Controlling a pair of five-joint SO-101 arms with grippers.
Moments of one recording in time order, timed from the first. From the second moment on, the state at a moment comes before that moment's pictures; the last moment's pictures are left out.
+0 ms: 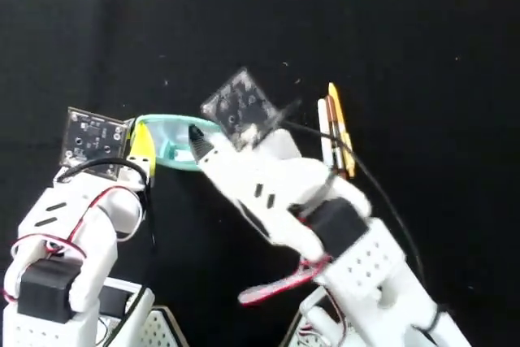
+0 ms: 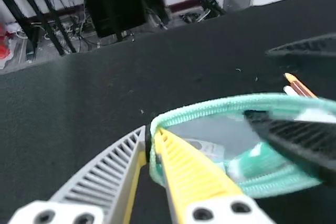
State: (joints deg) left arm 6.6 -71.2 47.5 65.9 -8.0; right arm -38.5 -52.4 37.3 49.4 9.0
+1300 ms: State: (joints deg) left arm 6.6 -71.2 47.6 65.8 -8.0; right arm 2.8 6.0 23.4 52.5 16.3
